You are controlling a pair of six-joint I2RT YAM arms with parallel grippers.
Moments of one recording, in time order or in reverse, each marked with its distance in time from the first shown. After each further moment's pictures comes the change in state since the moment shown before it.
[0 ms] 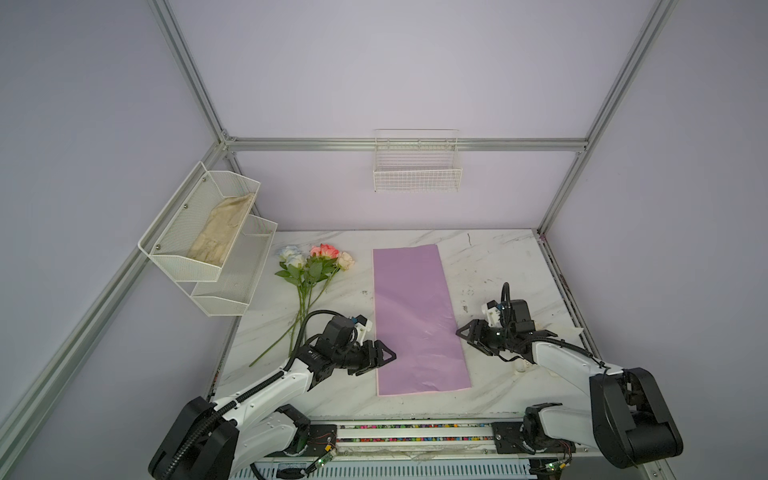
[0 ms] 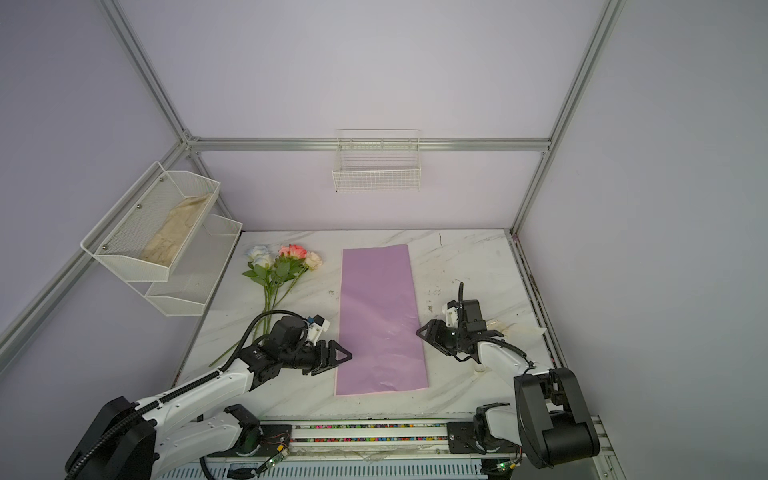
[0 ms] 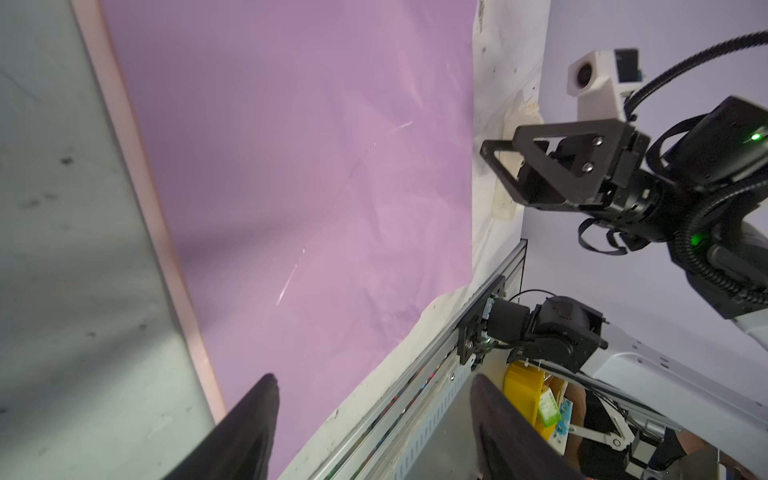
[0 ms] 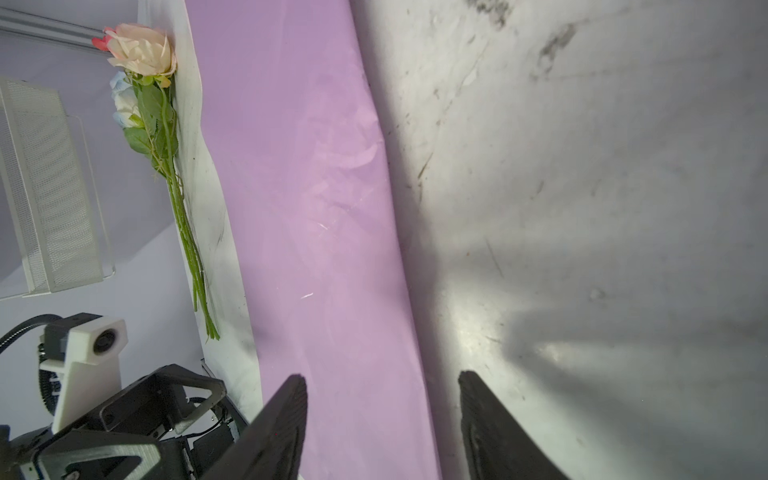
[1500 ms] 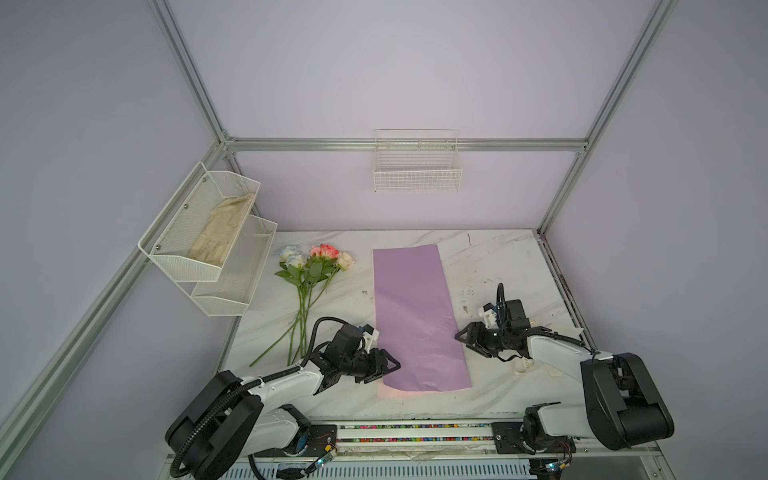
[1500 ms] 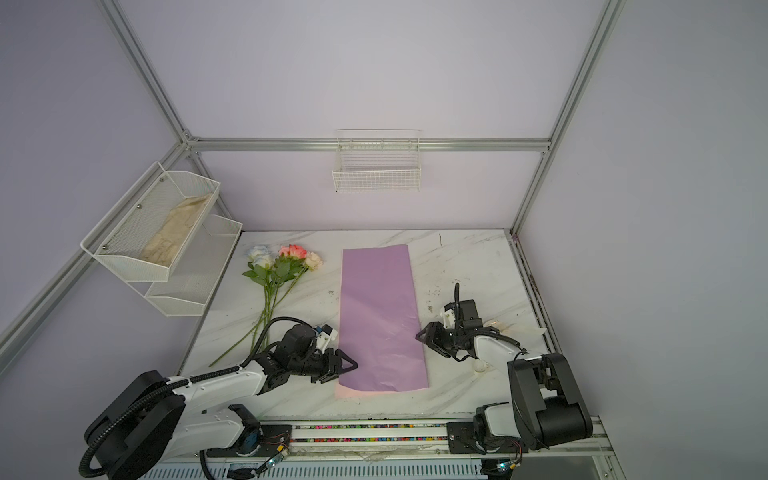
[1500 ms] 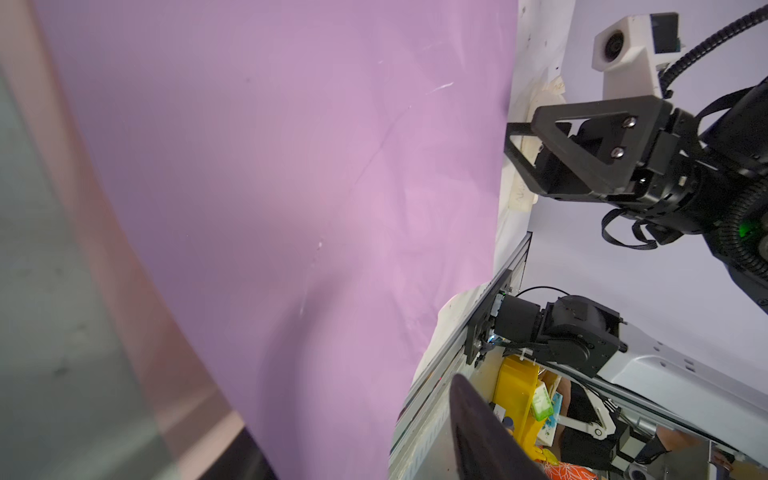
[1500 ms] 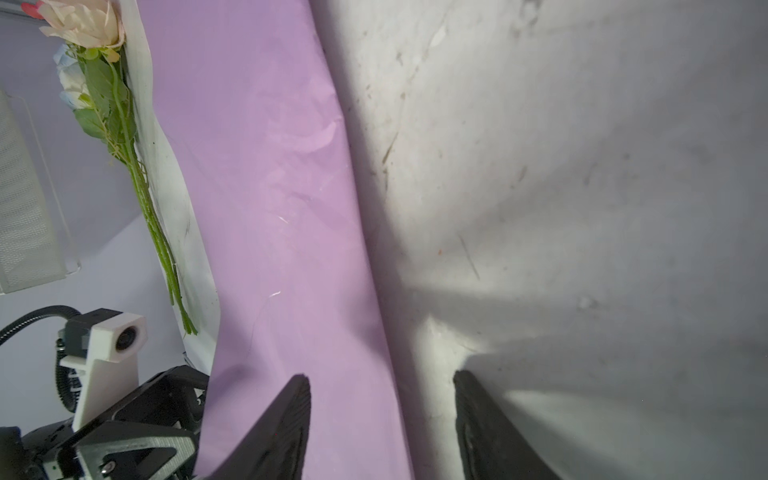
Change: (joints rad) left arm -0.056 0.148 -0.082 0.294 -0.005 -0.097; right arm 0.011 0.085 0.041 -0.042 0.035 -0.048
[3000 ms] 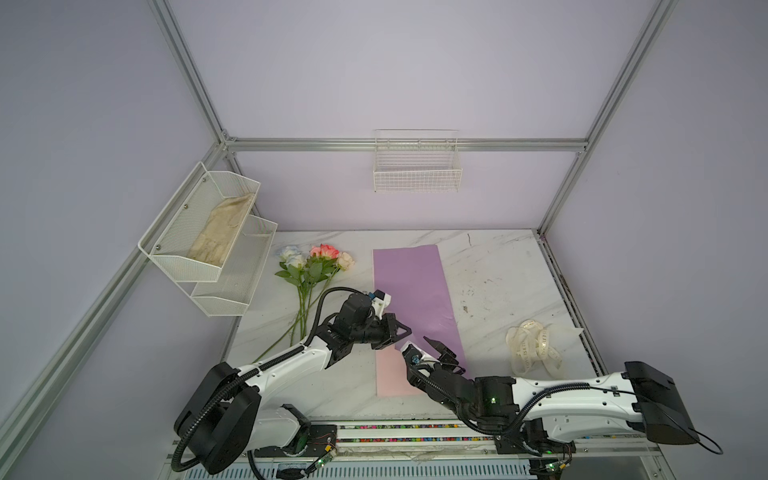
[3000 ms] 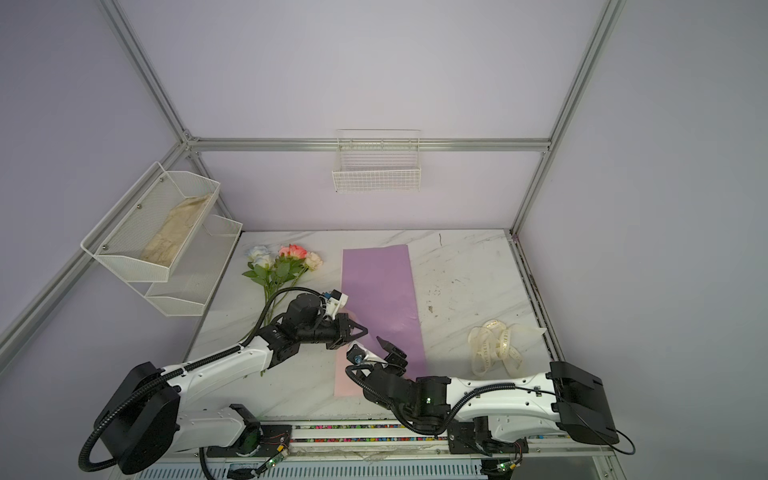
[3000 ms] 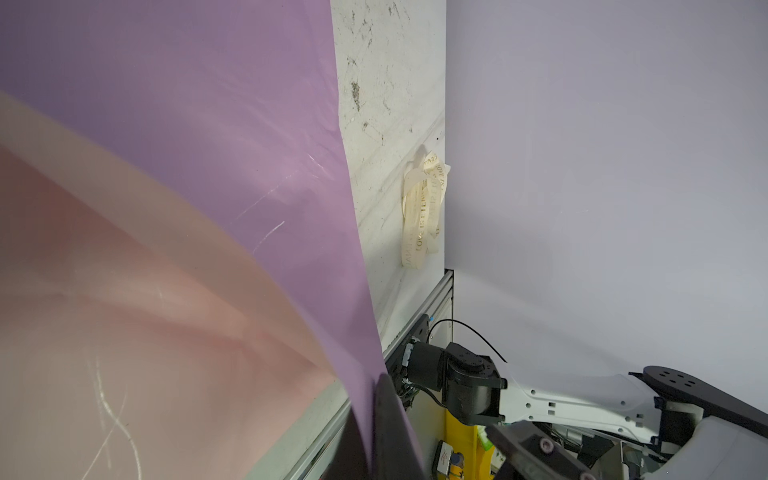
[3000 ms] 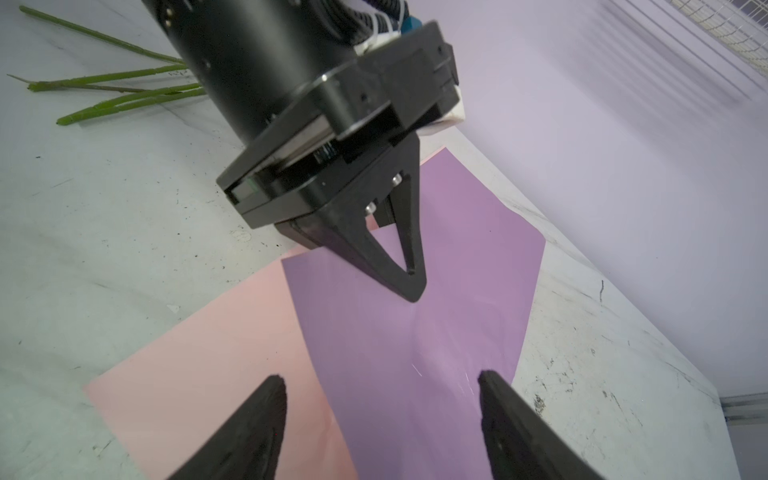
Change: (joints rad) left arm 0.010 0.063 0.320 -0.052 0.000 -0.041; right arm 1.247 -0.173 0.109 0.169 1.365 -0.658
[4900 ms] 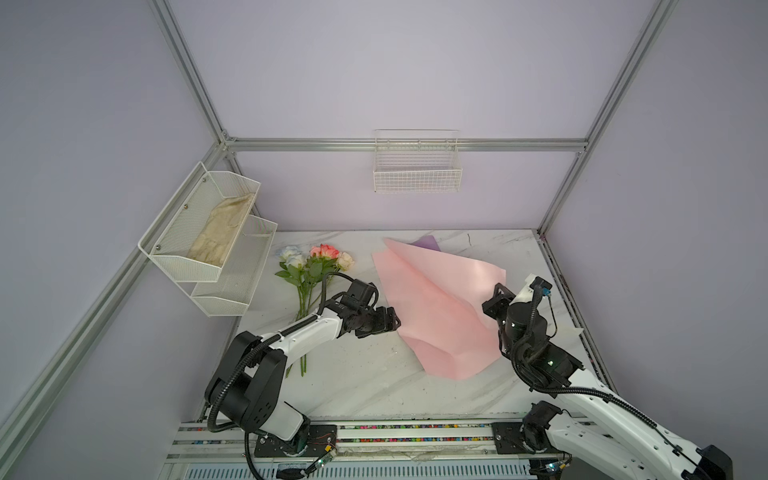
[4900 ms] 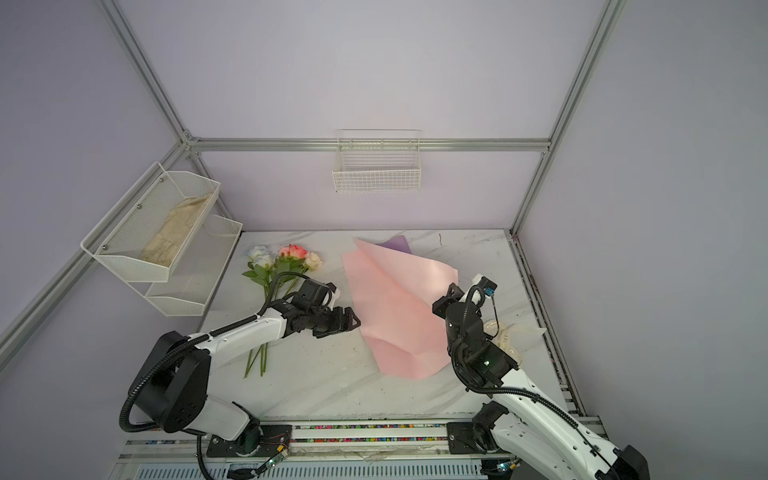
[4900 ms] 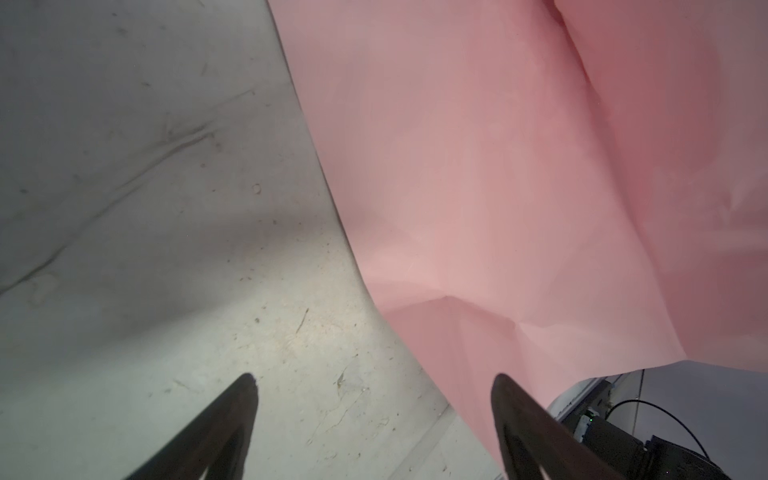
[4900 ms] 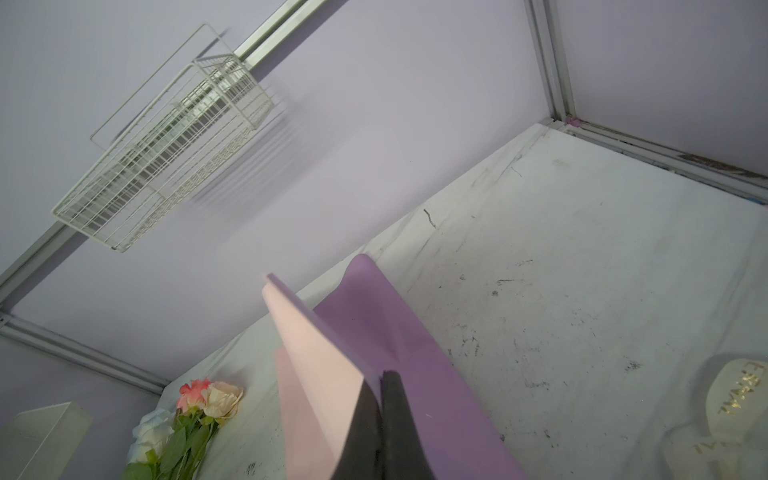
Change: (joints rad) left arm 0.105 0.241 0.227 -0.394 -0.215 0.351; right arm -0.856 -0.379 -0.035 -0.007 -0.170 0.845
